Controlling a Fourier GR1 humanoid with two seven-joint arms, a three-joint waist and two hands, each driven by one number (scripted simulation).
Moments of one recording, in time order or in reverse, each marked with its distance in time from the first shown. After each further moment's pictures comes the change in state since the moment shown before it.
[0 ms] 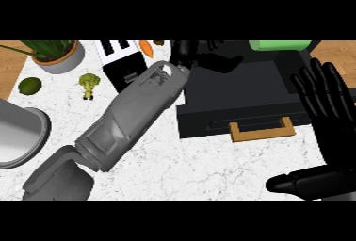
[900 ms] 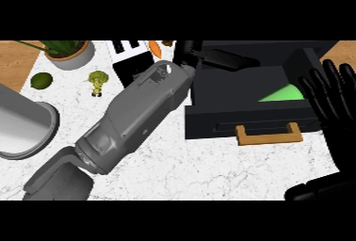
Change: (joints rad) left arm 0.018 0.000 0.035 -0.102 0.192 -0.054 -0.140; right arm 0.013 -0.015 -0.048 -0.020 -0.140 0.043 0.031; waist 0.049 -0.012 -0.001
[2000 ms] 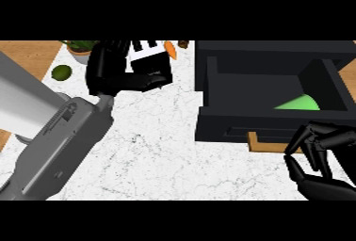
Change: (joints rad) left arm 0.561 0.336 0.097 -0.695 0.031 0.029 0.155; right arm 0.095 -0.154 0.058 -0.041 0.272 0.147 -0.004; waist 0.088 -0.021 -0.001
